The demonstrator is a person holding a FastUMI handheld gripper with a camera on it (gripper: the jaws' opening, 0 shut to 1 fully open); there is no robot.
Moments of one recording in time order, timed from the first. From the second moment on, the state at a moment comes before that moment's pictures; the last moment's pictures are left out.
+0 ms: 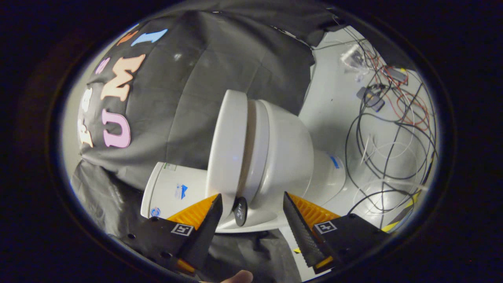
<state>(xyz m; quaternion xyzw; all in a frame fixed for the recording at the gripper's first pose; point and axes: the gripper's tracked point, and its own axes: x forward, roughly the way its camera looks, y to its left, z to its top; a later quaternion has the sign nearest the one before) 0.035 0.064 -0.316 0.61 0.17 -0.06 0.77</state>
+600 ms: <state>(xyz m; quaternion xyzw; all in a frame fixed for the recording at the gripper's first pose) 0.048 0.078 -0.309 0.58 0.19 -0.05 0.79</state>
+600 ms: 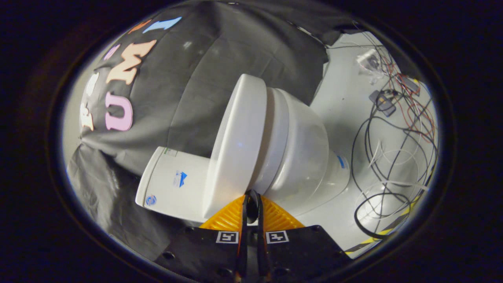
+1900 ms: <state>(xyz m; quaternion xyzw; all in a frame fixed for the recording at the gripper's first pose) 0.054 0.087 -0.206 0.56 0.15 -0.19 0.80</state>
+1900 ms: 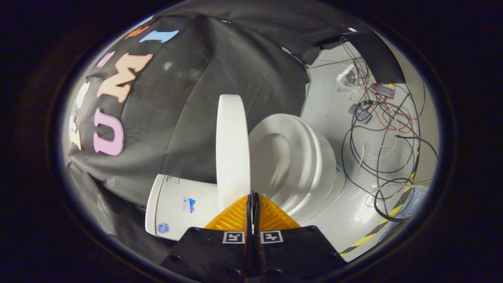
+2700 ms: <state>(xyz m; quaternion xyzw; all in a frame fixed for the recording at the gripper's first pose) 0.073 0.122 -0.124 0.47 0.13 -0.19 0.85</state>
